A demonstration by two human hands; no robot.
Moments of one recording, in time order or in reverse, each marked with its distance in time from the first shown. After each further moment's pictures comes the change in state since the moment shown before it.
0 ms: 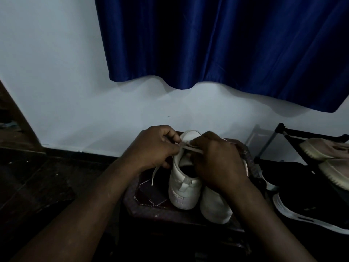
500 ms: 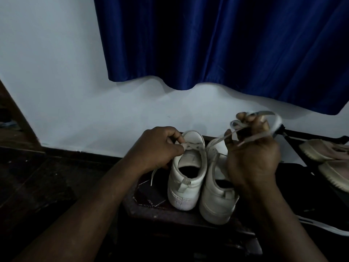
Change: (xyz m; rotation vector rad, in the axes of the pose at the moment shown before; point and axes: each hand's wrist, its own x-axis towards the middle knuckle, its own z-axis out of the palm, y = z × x) left_hand -0.002 0.008 0.004 0.145 0.021 0.065; right_hand 0.003 0.015 -0.025 1.807 0.562 0.395
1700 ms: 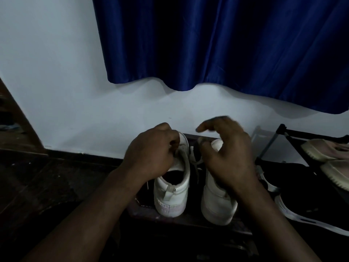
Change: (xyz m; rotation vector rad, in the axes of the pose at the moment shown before) left_hand -0.009 -0.003 -0.004 0.619 0.123 0.256; right_hand -0.015 0.007 0.006 -1.326 -0.376 -0.570
